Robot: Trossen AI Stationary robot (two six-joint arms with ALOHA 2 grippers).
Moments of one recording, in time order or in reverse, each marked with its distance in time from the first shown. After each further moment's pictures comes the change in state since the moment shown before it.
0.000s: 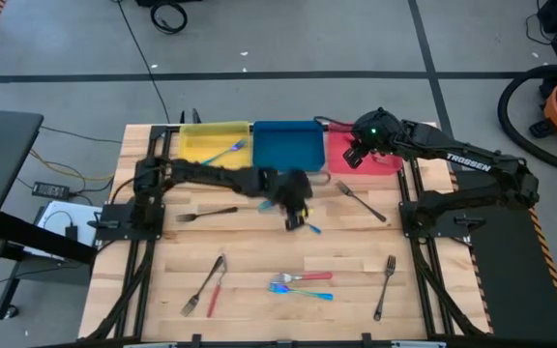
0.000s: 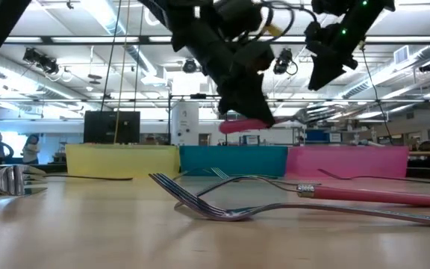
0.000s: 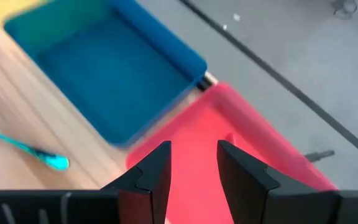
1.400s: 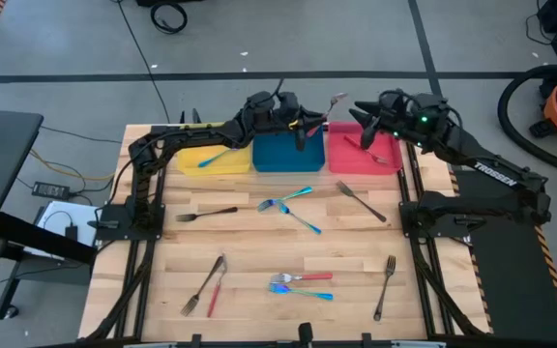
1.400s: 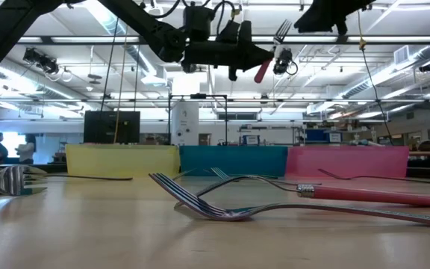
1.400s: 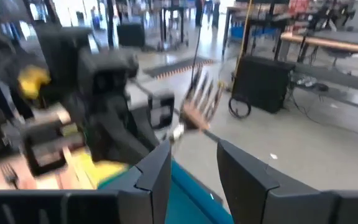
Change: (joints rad) left arm 0.365 -0.006 0.000 0.901 0.236 -0.025; right arm -0.058 -0.197 0.000 0.425 -0.229 -0.131
